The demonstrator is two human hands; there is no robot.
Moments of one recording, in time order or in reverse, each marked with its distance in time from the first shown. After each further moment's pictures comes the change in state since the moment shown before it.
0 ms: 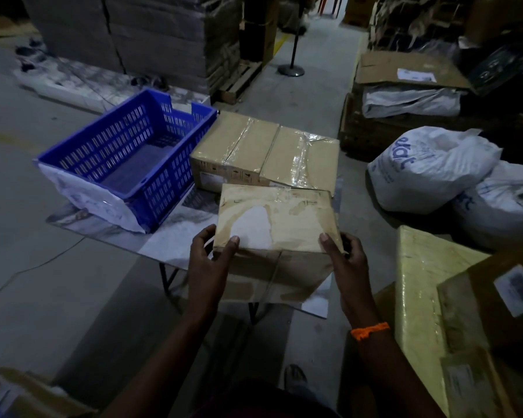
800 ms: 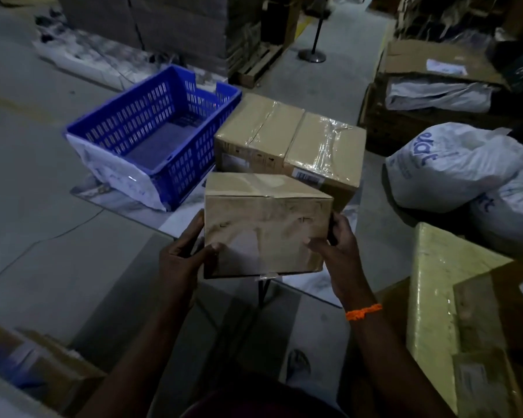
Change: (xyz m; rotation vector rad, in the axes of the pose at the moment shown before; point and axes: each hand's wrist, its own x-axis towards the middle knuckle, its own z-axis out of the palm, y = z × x) left_hand 0.002 -0.029 -0.090 -0.234 -0.032 0.109; right_hand -0.015 0.007 0.053 0.019 -0.284 -0.036
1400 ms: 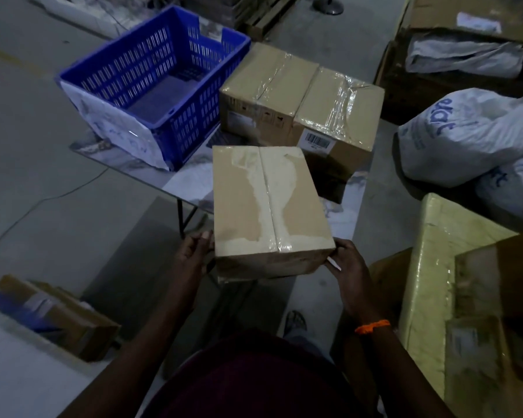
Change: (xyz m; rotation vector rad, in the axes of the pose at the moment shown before) left_hand -0.055 -0.062 -0.021 0.016 0.080 -0.362; right_hand -0.064 0.087 -0.034 0.115 0.100 0.306
